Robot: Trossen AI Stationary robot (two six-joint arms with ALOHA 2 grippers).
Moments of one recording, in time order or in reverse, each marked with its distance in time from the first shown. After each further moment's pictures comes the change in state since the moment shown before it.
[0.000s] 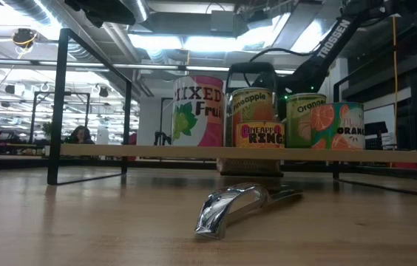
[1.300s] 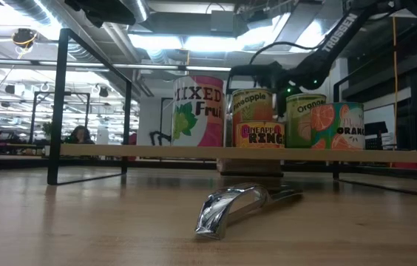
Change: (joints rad) left arm 0.000 0.000 0.000 0.000 0.000 0.000; right arm -0.025 -0.058 -0.002 -0.001 0.007 -0.050
